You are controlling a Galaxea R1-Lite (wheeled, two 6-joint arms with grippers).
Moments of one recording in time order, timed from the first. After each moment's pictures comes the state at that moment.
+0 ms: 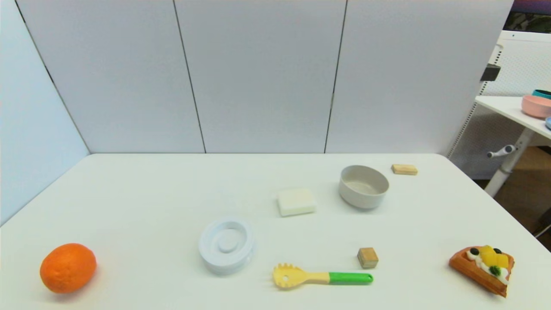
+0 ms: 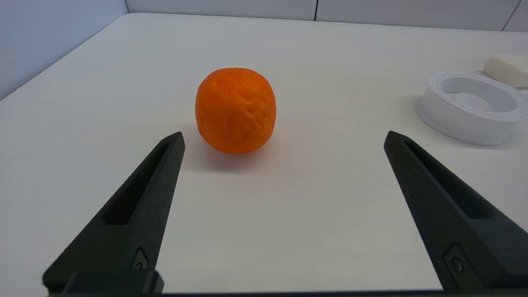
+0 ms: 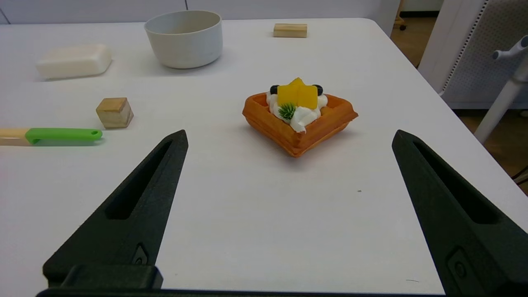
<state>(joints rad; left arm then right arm) -0.01 0.00 0.00 0.00 0.02 -0.02 0.00 0.00 0.00 0.00 -0.01 0.01</state>
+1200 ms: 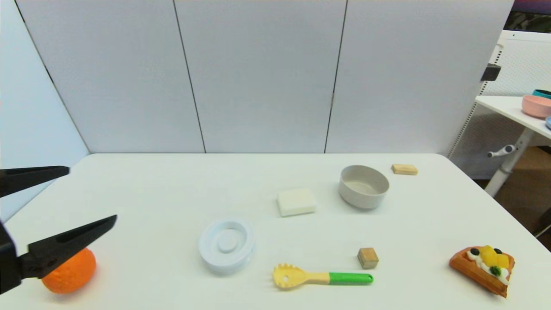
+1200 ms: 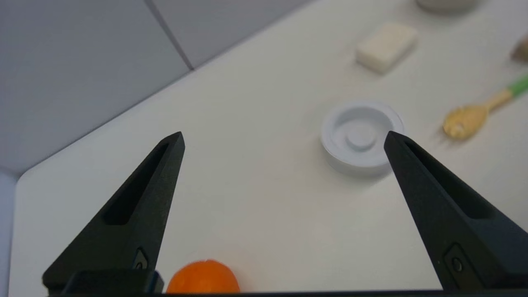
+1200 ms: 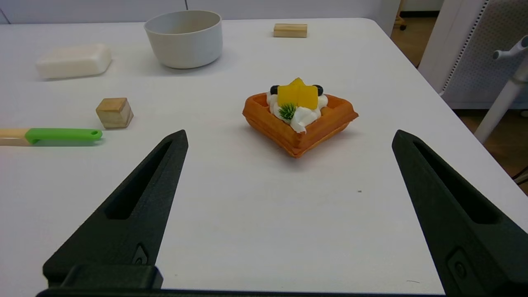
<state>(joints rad) -0.35 0.92 -0.77 0.15 -0.14 0.36 0.00 0.00 0.00 0.00 -0.01 0.01</state>
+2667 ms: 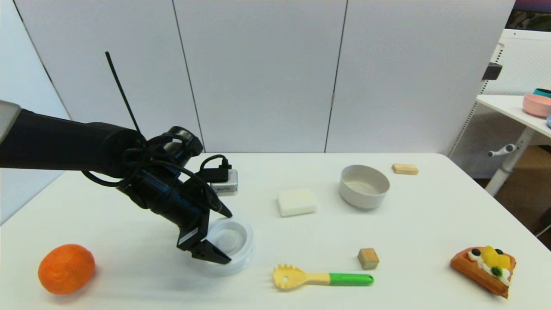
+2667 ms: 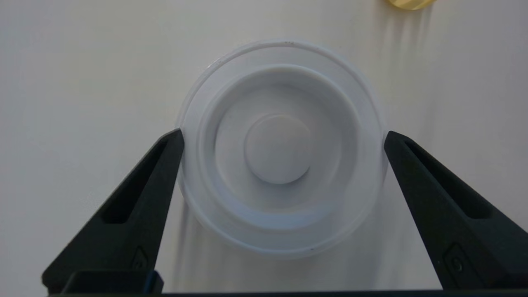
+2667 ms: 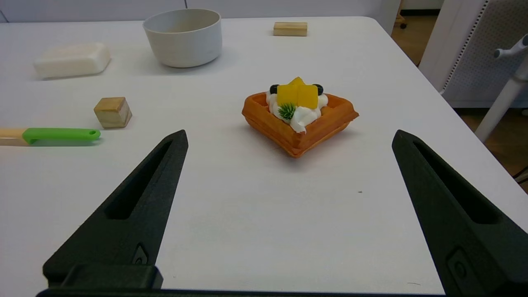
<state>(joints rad) -0.40 1.90 -1.29 0.58 -0.54 0.94 0.00 0.00 0.00 0.00 -0.01 0.01</state>
